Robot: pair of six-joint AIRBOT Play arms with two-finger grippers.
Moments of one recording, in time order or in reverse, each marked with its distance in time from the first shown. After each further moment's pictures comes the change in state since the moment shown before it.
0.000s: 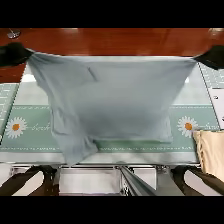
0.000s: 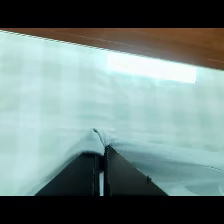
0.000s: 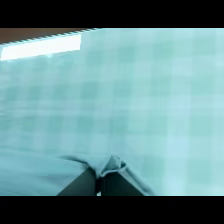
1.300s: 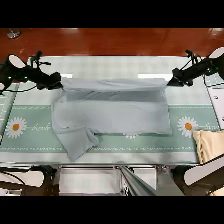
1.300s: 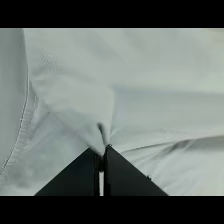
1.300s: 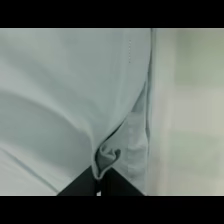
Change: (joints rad) left arm -0.017 -0.526 0.109 0.063 -0.285 -0.058; right arm 0.012 -0.675 0.281 -0.075 0.295 0.034
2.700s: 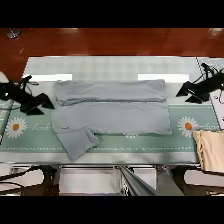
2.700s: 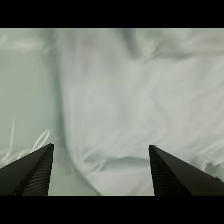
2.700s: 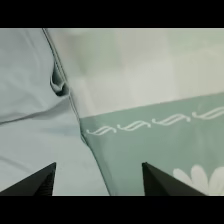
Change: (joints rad) left arm 0.213 0.245 -0.326 0.091 -0.258 0.012; right arm -0.087 0.422 -0.486 -0.168 -0.181 0.154
